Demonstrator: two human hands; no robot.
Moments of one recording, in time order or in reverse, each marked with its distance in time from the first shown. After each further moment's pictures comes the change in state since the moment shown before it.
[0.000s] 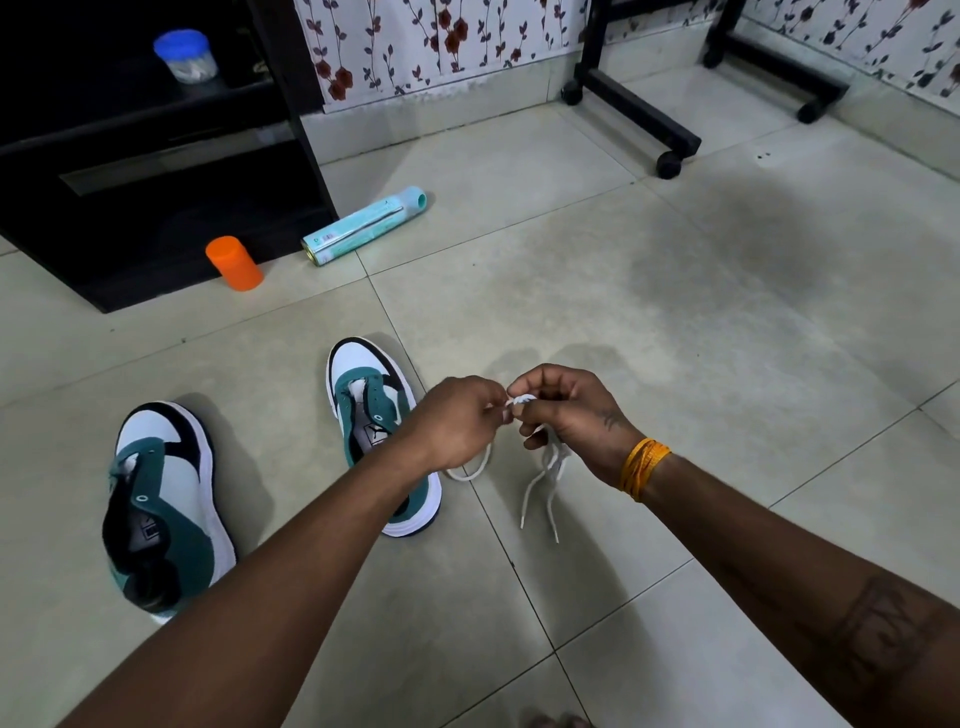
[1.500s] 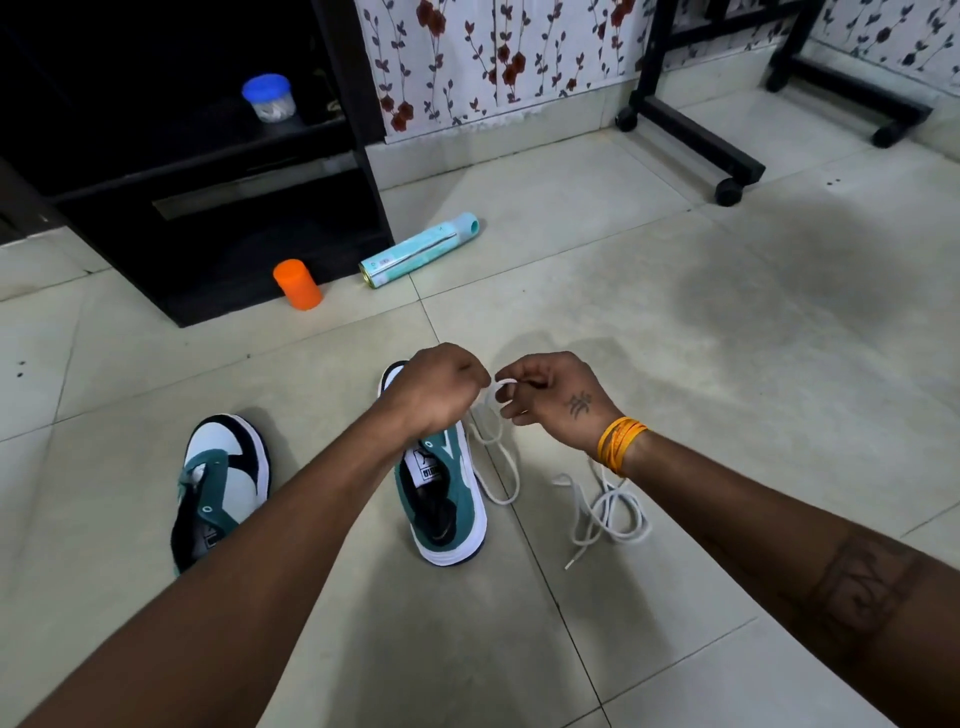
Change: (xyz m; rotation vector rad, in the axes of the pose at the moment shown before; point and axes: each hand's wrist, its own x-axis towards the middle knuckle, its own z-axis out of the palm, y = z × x) left_hand -0.005 -0.019 -0.082 -0.151 0.160 -0.206; right_hand 0.063 -0.031 0.049 -0.233 -0.047 -0.091
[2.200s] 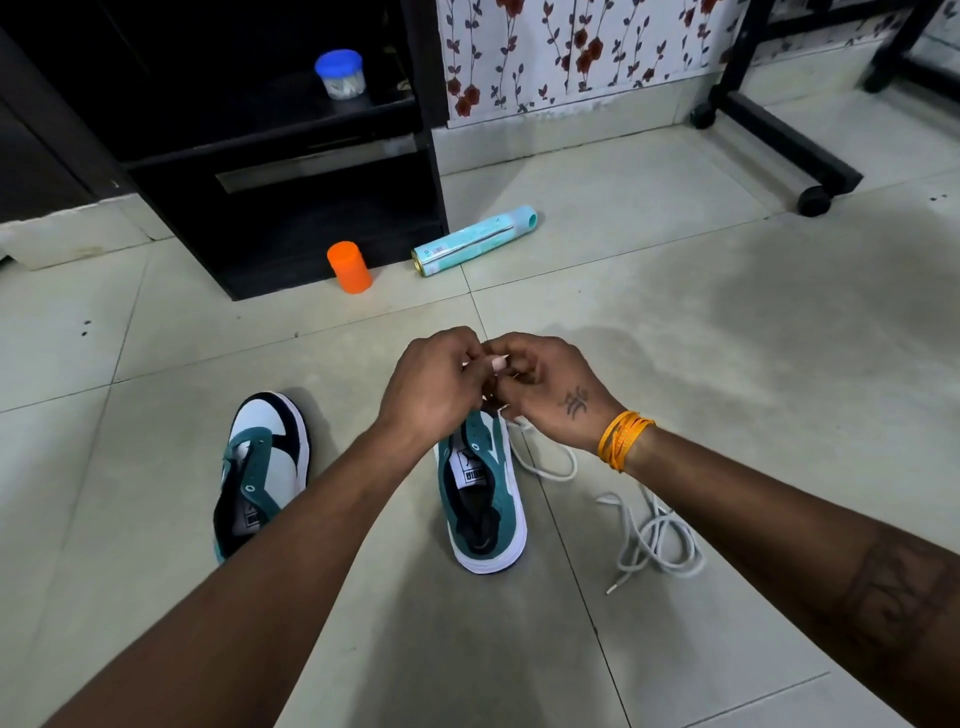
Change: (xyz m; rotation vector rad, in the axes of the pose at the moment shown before) left_hand 0.001 -0.053 -0.013 -0.067 0.366 0.078; right_hand 0.019 -0.043 0.048 -0.137 -0.171 -0.269
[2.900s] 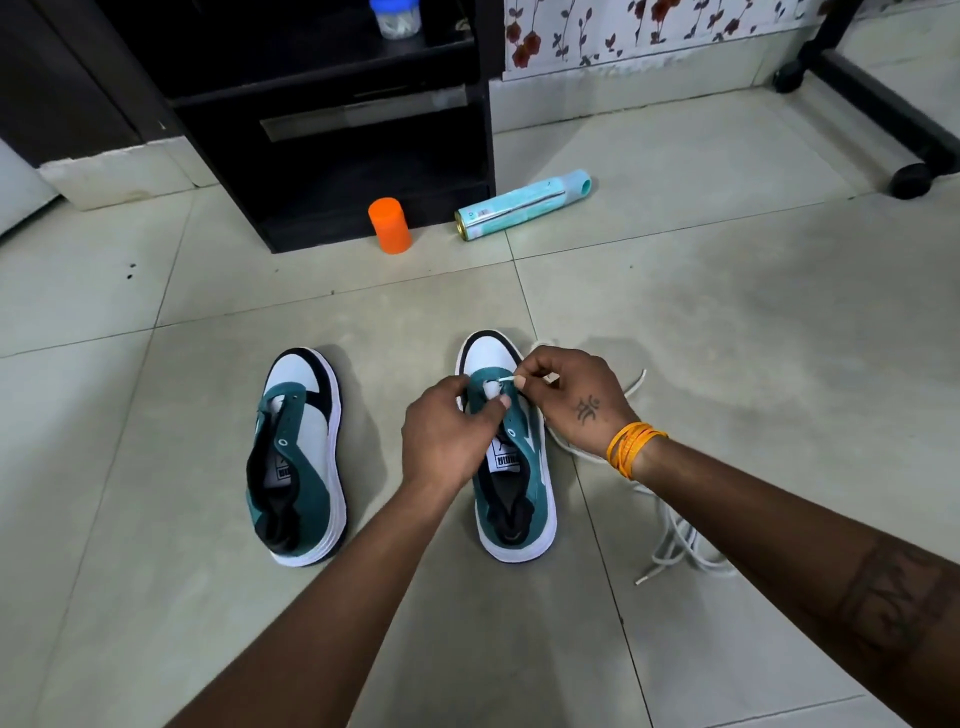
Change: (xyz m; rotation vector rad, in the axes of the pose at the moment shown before) left_hand -0.058 -0.039 0.035 -0.196 0.138 -0.491; right_hand 0.009 0.056 0.035 -0.292 0.043 0.013
